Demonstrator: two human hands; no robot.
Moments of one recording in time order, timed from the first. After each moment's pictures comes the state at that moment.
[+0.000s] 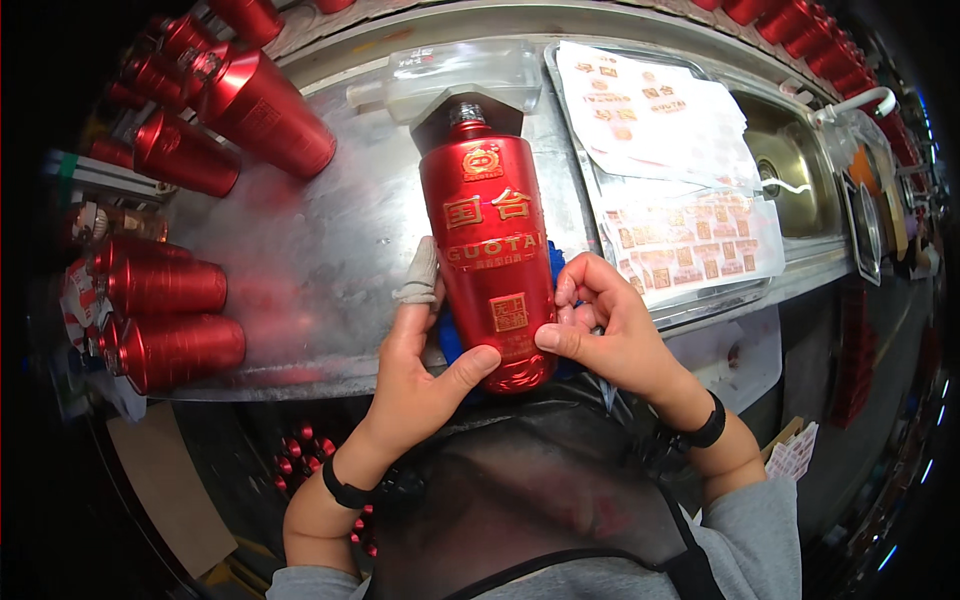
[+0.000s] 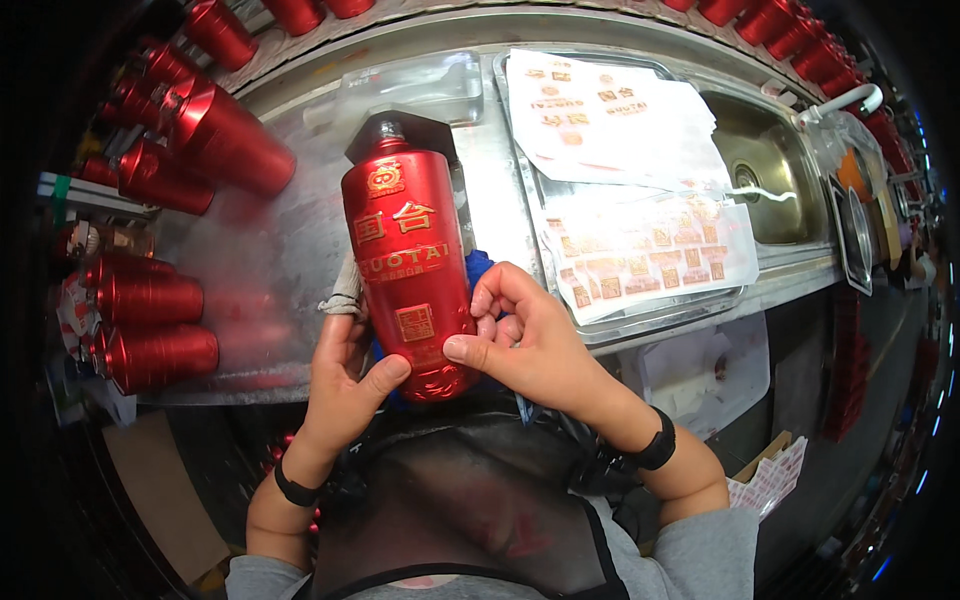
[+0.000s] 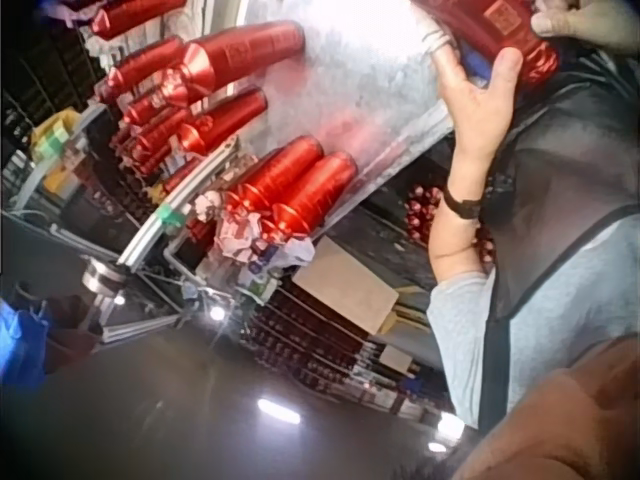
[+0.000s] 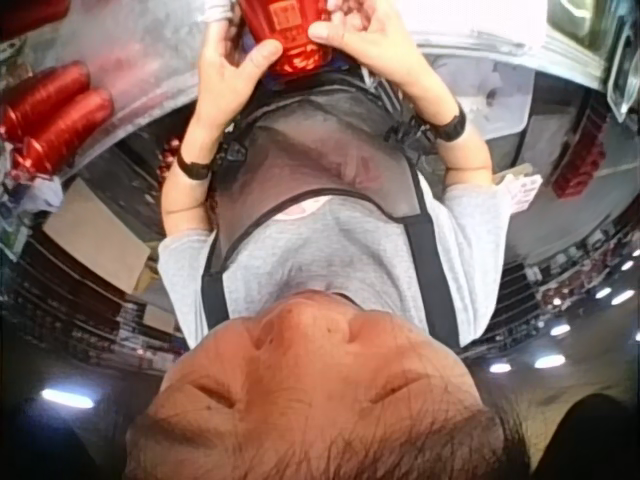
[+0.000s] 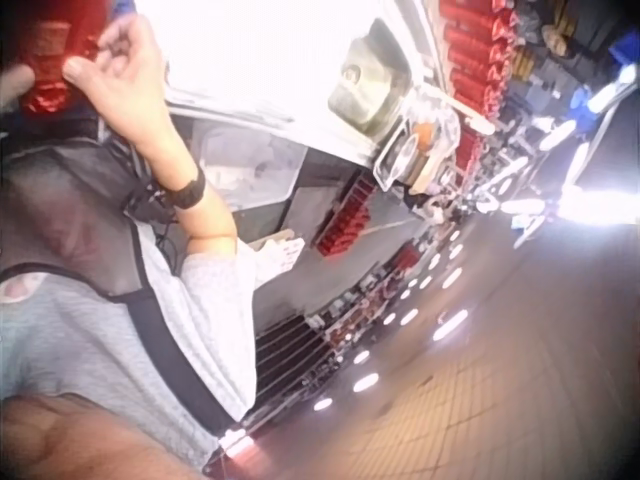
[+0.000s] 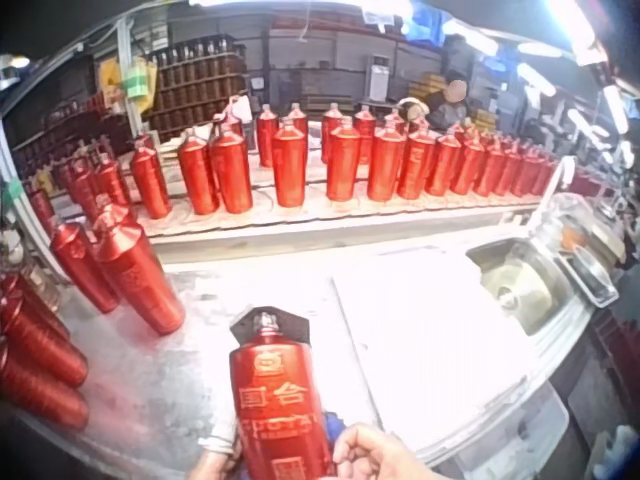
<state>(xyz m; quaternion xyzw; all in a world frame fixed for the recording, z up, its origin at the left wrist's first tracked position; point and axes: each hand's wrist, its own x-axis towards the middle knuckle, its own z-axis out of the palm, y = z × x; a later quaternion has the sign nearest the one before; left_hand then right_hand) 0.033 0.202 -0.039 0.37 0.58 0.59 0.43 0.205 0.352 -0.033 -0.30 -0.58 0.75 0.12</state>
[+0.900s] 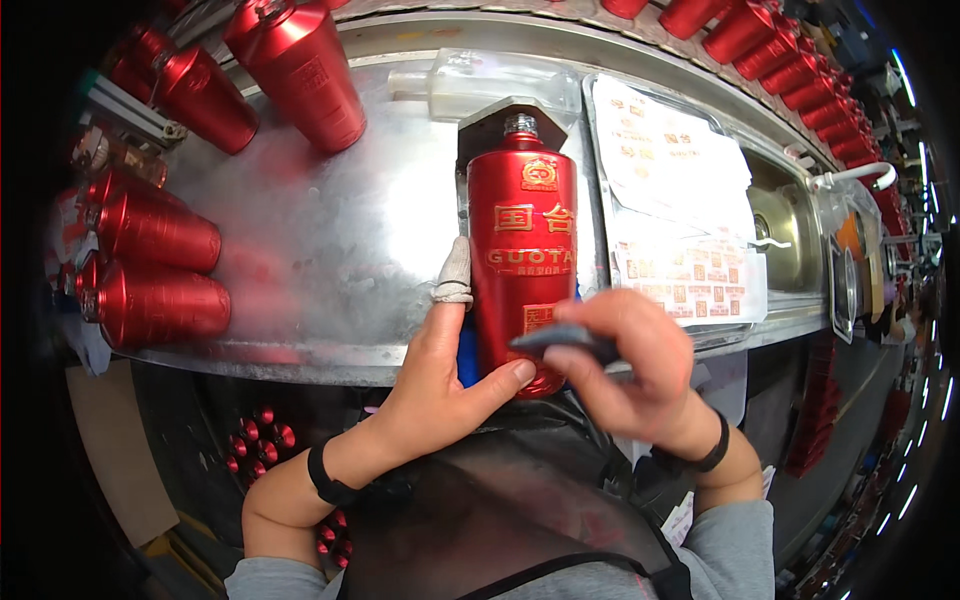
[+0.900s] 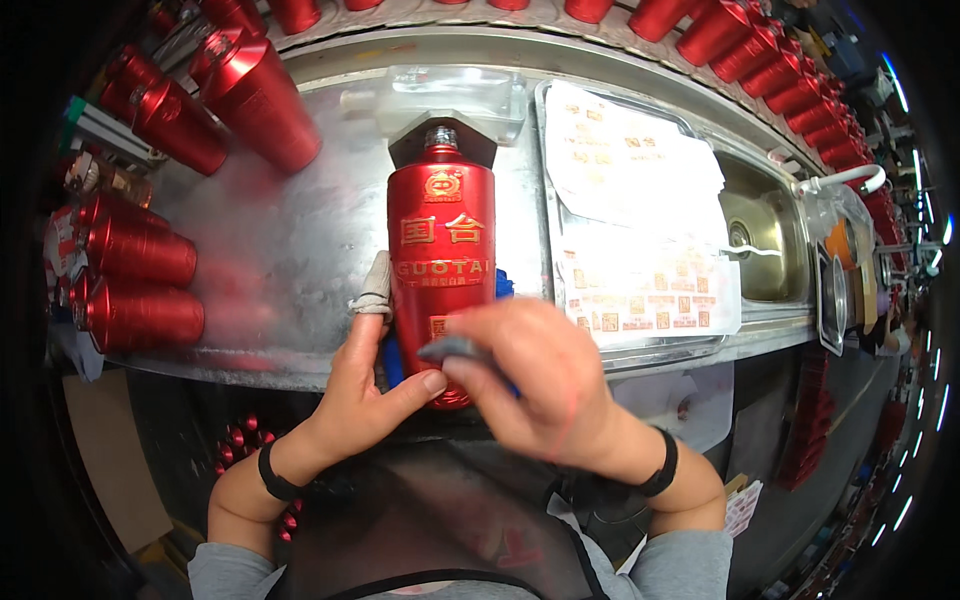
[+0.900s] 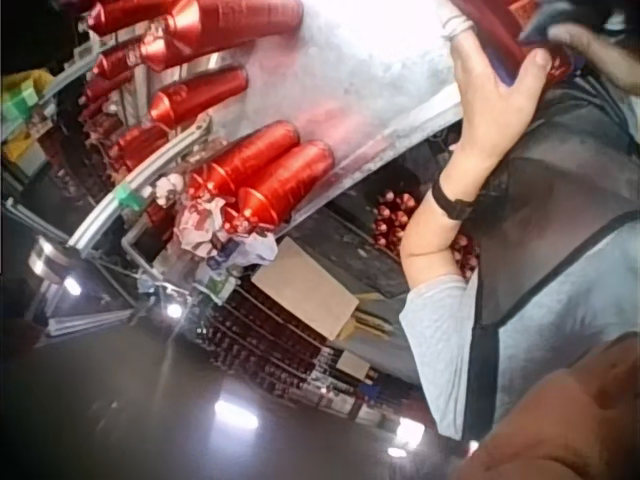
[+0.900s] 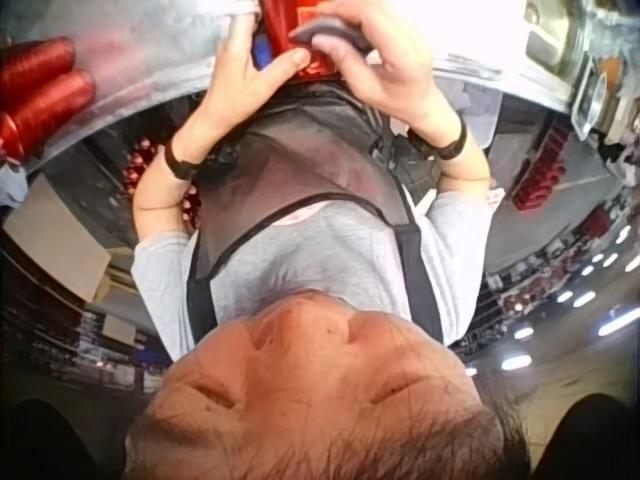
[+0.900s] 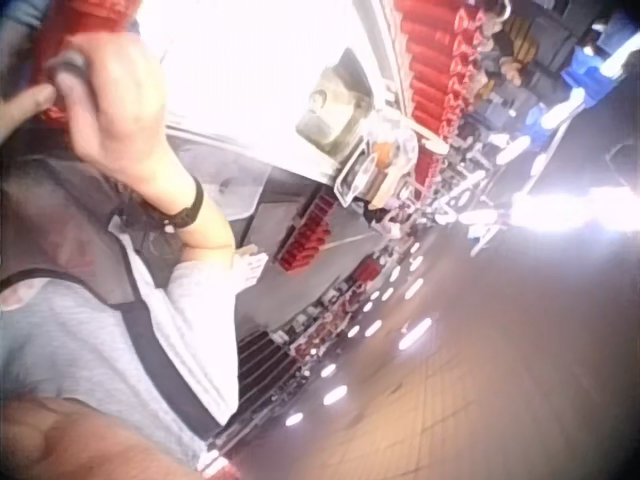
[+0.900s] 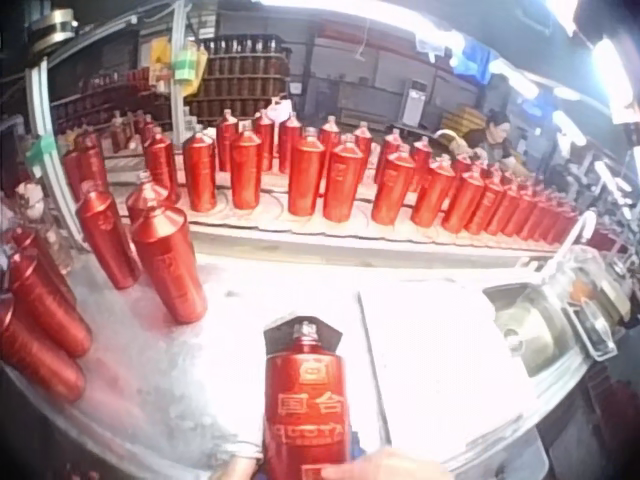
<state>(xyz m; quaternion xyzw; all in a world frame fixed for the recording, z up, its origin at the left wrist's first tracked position) 0.038 0.199 -0.033 0.42 0.62 0.54 0.38 0.182 0.350 0.031 -0.09 -0.87 0.40 0.27</state>
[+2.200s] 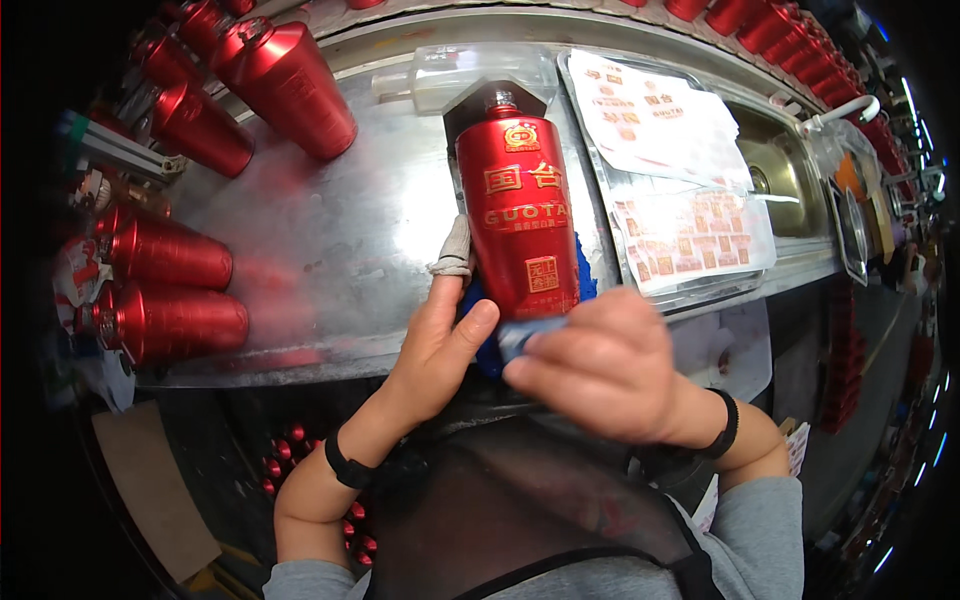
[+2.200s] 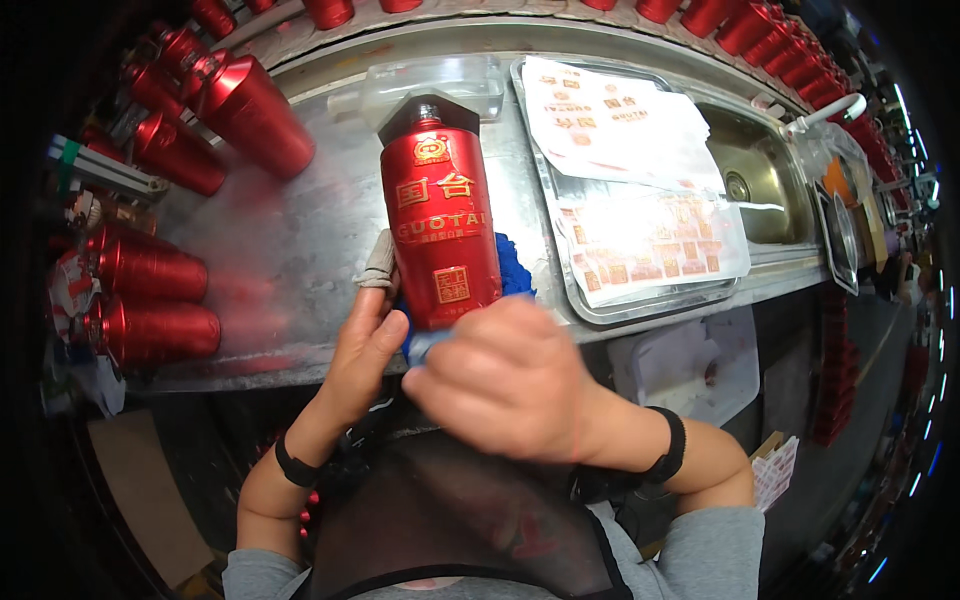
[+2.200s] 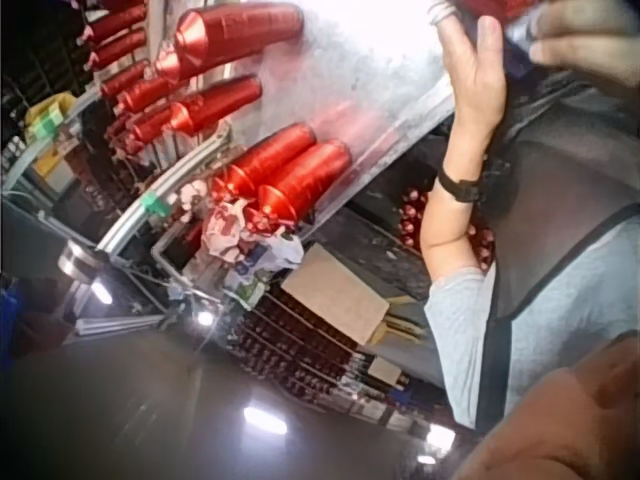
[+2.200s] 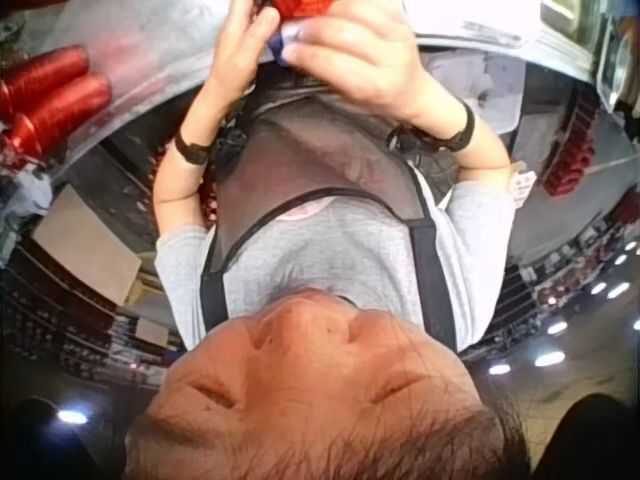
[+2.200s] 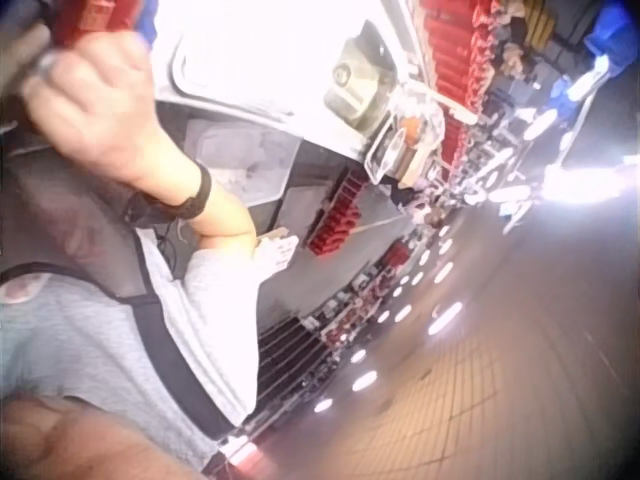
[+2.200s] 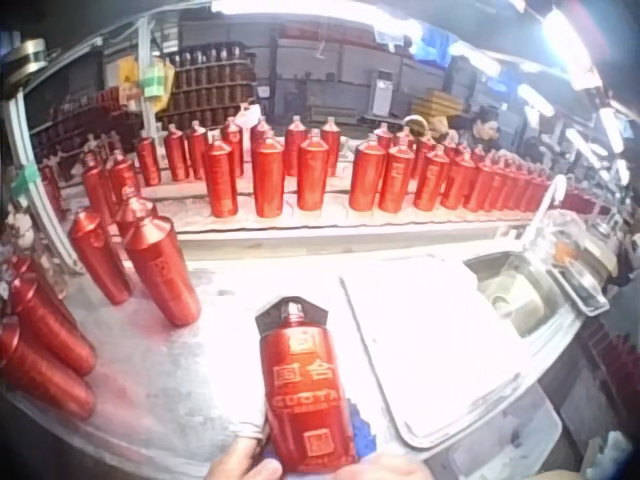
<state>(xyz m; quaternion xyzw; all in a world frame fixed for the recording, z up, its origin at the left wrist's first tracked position) 0.028 0.193 -0.045 0.39 0.52 0.61 0.45 0.190 0.314 0.021 0.06 -0.93 0.20 0.31</state>
